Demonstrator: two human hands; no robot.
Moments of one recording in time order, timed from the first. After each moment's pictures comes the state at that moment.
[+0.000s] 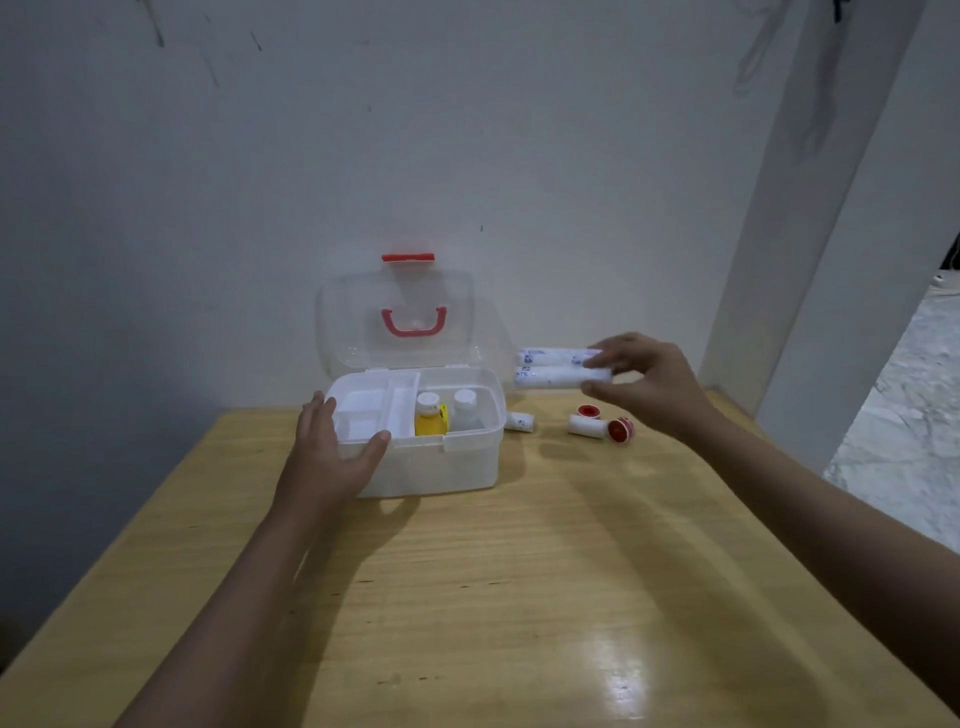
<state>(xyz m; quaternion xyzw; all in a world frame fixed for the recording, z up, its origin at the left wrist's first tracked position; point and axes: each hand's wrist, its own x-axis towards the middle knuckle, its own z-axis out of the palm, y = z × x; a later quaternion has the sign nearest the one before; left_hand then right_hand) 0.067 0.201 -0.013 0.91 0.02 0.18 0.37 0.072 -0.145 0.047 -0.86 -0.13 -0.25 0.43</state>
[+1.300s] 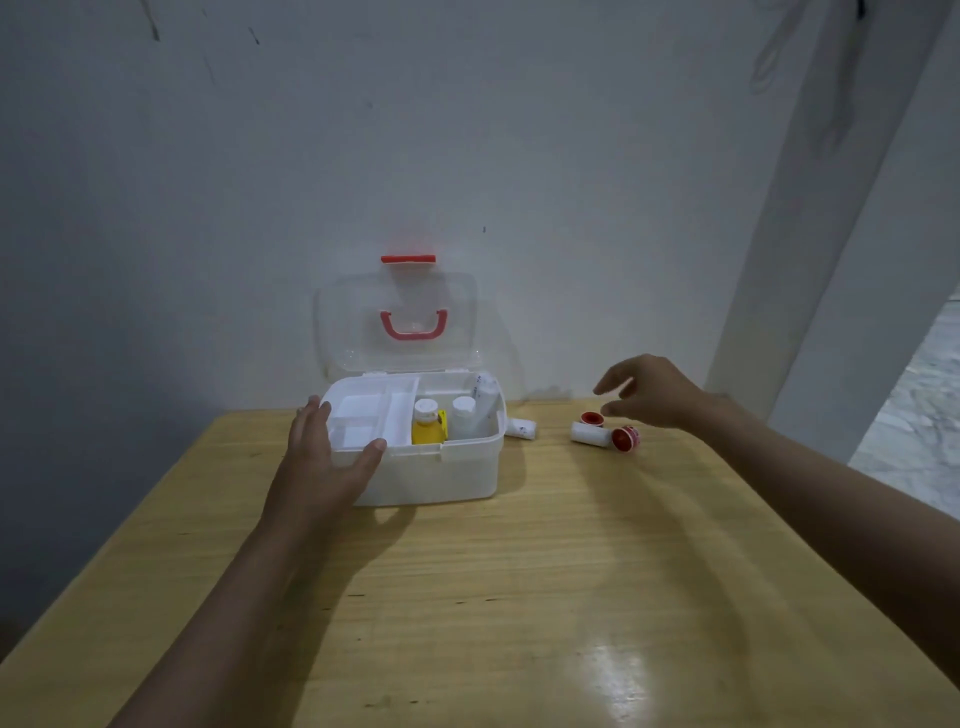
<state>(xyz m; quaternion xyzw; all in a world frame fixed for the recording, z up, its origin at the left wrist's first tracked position) 0.070 0.201 -0.012 0.92 0.04 0.17 0.36 0.128 -0.174 0.036 -0.97 -0.07 -0.07 0.24</state>
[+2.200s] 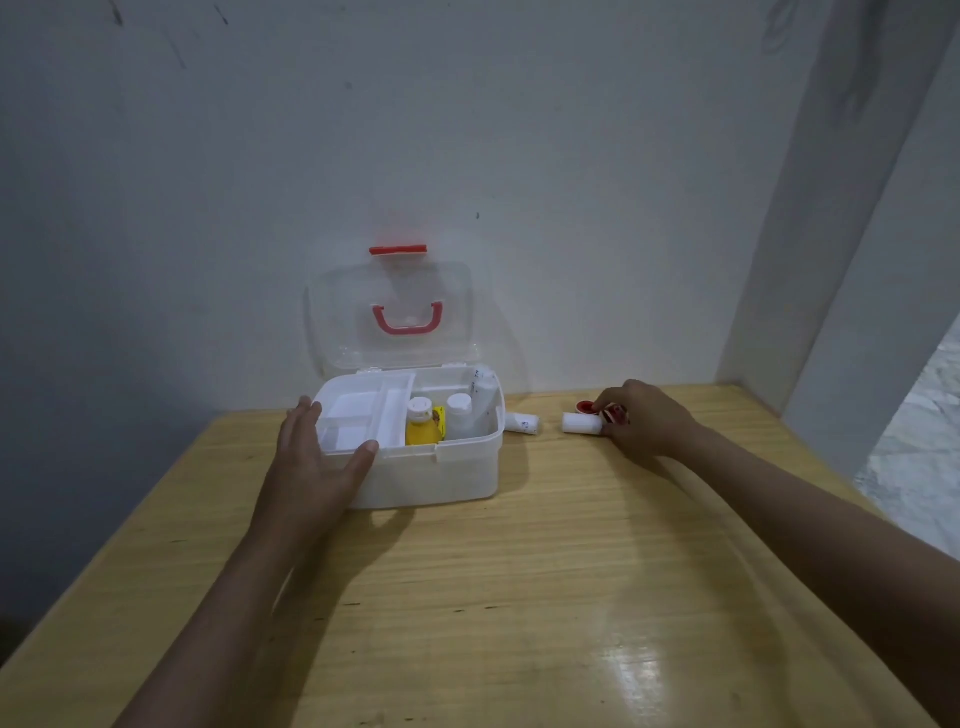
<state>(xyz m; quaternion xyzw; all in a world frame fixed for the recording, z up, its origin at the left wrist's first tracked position) 0.069 0.197 -0.012 0.91 0.05 0.18 0.36 0.151 -0.181 -0.029 -0.98 -0.06 -0.08 0.15</state>
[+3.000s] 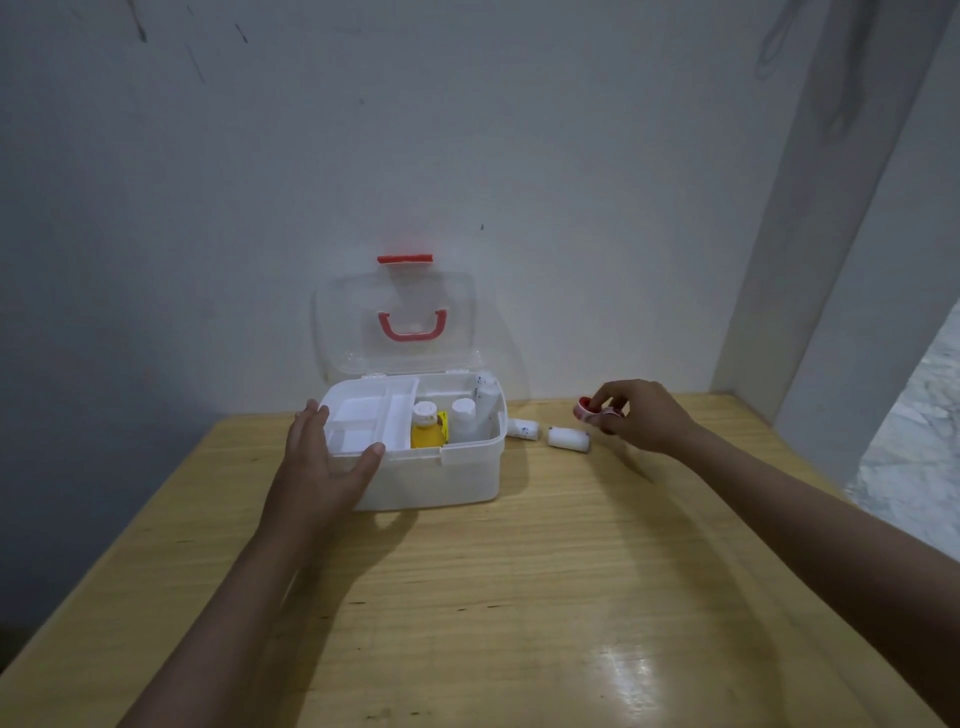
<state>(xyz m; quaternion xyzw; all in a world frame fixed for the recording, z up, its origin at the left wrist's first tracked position) 0.067 0.199 -0.011 0.91 0.04 0.17 0.37 0.130 -0.167 -0.002 -0.96 -0.04 -0.10 0.27</state>
